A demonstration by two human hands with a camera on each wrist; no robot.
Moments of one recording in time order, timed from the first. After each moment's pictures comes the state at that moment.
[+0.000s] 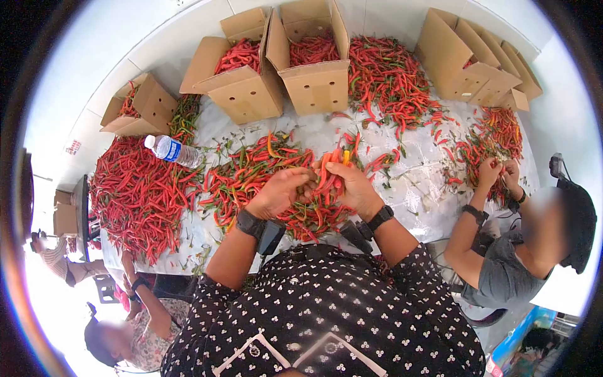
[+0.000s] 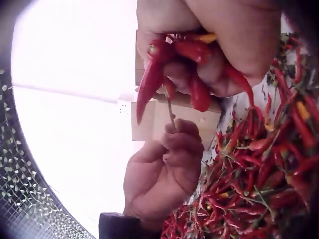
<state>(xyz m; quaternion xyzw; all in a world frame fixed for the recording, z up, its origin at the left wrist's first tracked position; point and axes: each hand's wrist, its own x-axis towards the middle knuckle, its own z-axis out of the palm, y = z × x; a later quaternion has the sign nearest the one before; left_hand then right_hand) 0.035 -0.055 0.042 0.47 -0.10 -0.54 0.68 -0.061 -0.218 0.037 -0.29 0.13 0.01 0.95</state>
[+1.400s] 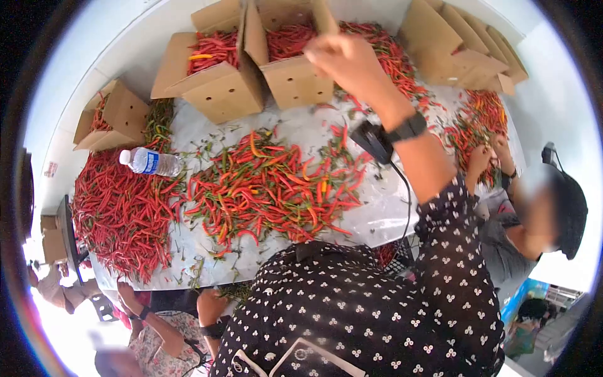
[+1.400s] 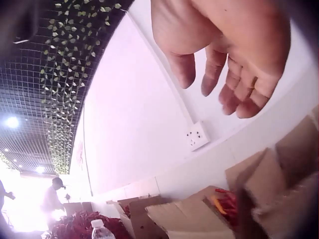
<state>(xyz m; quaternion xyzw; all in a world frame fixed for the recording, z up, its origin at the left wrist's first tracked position) -0.087 0.264 -0.010 0.97 -0.15 -0.16 0.10 0.042 -0.293 0.178 -0.86 0.05 -0.19 0.47</state>
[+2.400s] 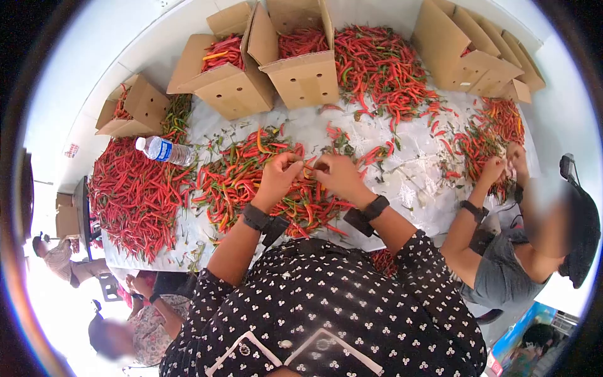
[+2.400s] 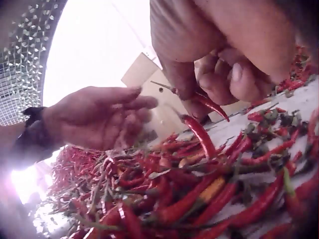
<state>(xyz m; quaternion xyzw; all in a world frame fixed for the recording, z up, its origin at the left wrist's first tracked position) 0.033 -0.082 0.012 0.72 -0.20 -0.28 0.61 -0.055 -0.240 0.006 -0.86 0.09 -0.07 0.49</state>
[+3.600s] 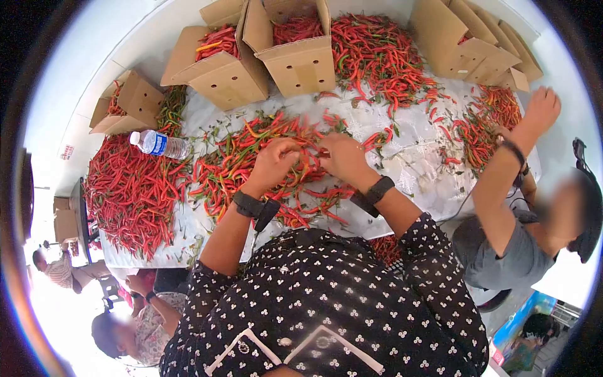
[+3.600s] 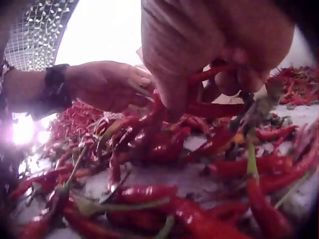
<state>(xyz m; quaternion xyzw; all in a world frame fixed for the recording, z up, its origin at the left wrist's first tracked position) 0.047 -0.071 0.014 0.79 -0.41 -0.13 0.44 -0.054 -0.250 0.002 -0.95 0.01 -0.16 0.28</state>
